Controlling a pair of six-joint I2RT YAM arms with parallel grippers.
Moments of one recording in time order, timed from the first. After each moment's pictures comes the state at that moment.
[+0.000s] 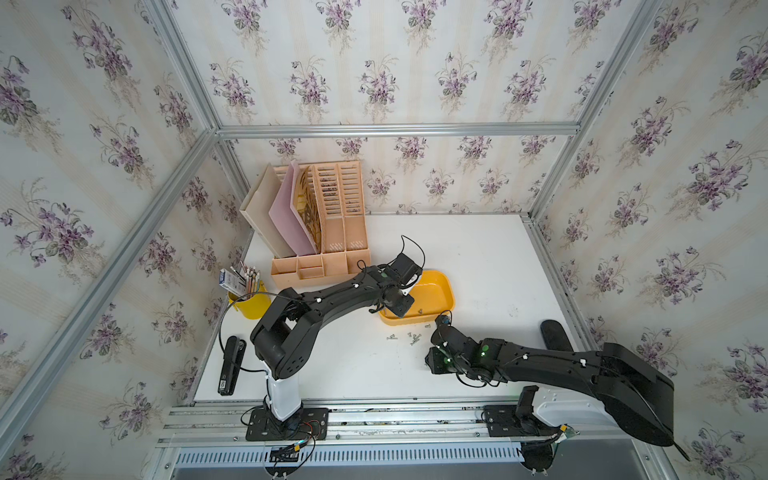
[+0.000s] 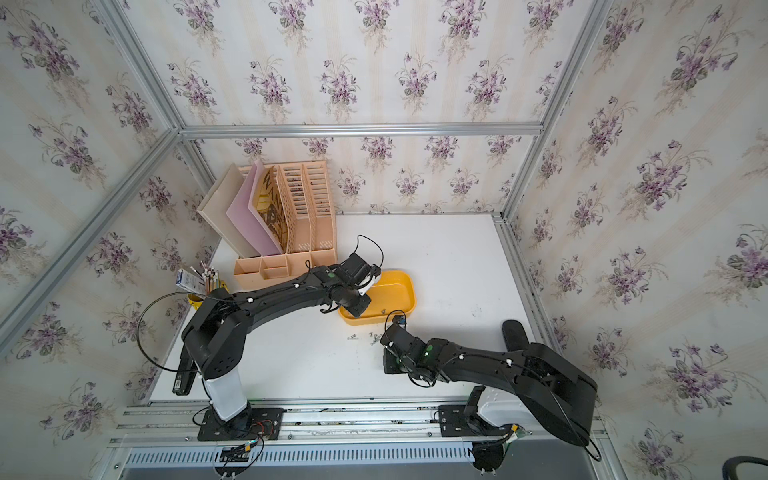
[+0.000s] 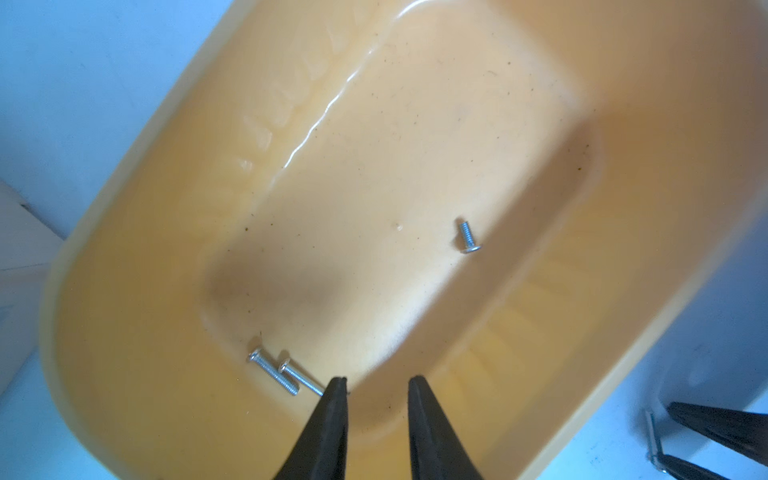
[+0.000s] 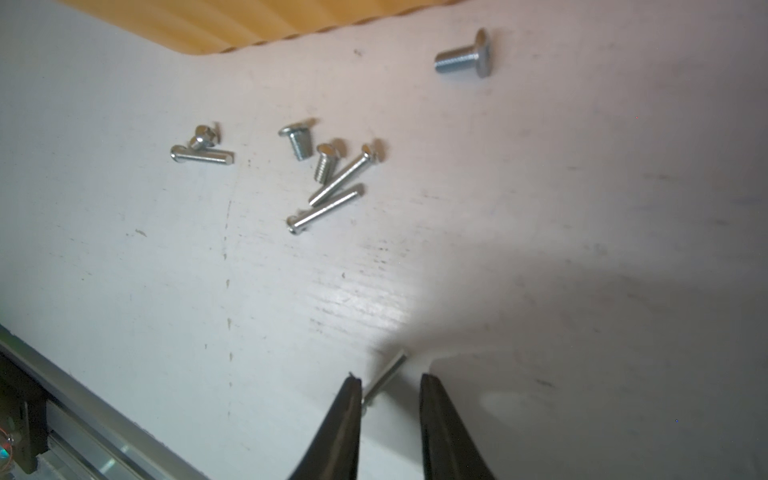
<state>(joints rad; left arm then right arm) -0.76 1.84 1.33 -0.64 -0.02 -0.03 1.03 1.28 0.47 -0.25 0.03 0.89</state>
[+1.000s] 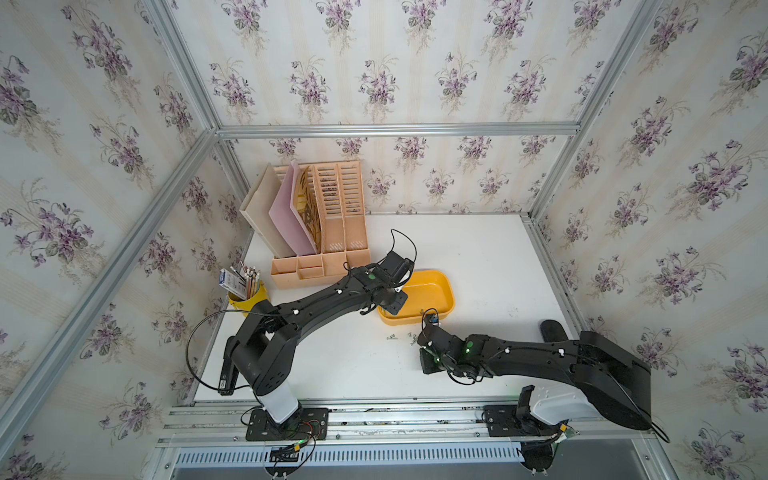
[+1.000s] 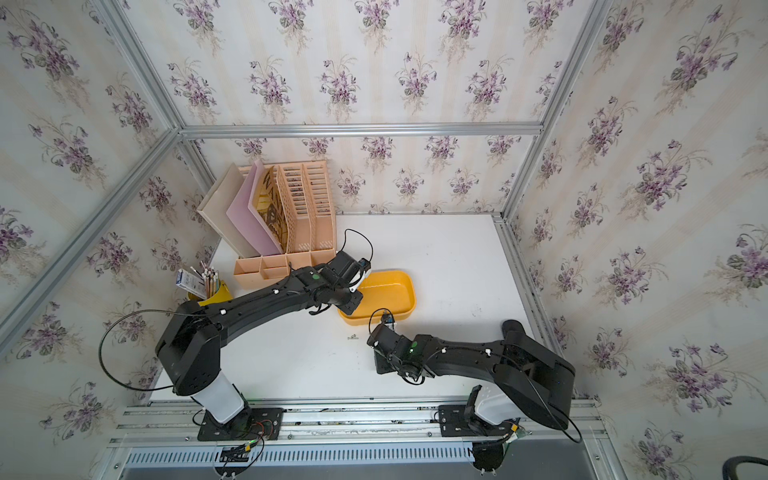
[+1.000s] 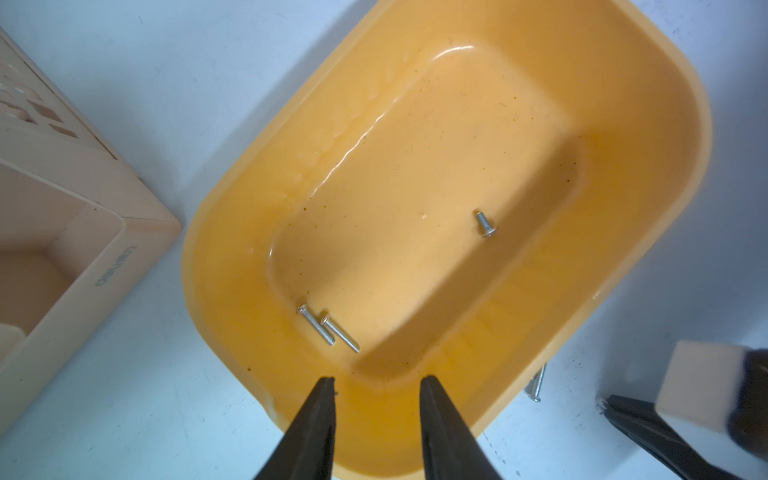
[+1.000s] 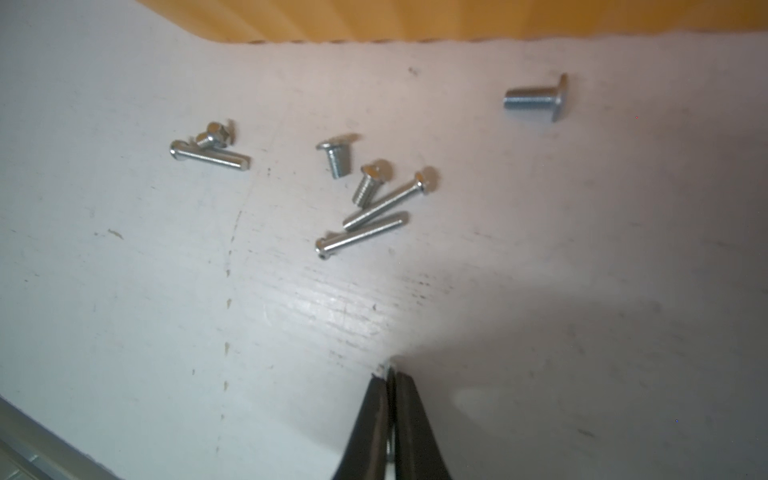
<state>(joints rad) -0.75 1.68 1.26 -0.65 -0.07 -0.07 1.09 1.41 0.57 -0.31 0.09 0.82</state>
